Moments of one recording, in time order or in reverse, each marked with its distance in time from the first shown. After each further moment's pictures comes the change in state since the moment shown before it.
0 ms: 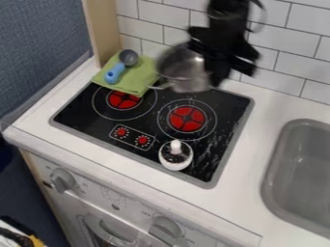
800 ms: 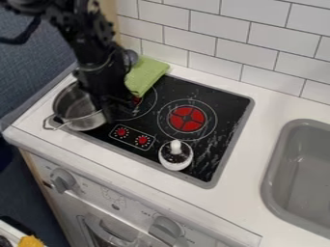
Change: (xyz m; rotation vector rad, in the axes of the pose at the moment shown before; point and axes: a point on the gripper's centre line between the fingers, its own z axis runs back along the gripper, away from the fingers) arm -0.112 0.105 -0.048 0.049 0.037 0.103
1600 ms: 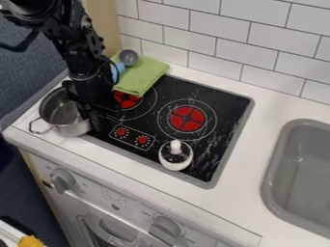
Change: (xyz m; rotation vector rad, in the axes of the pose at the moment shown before) arm -0.012 0.015 -0.022 -0.002 0.098 0.026
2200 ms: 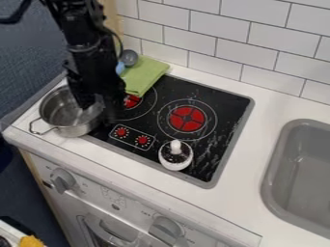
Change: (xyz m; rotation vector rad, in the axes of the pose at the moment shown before) arm 0.002 -0.023 0.049 -0.076 0.040 -0.042
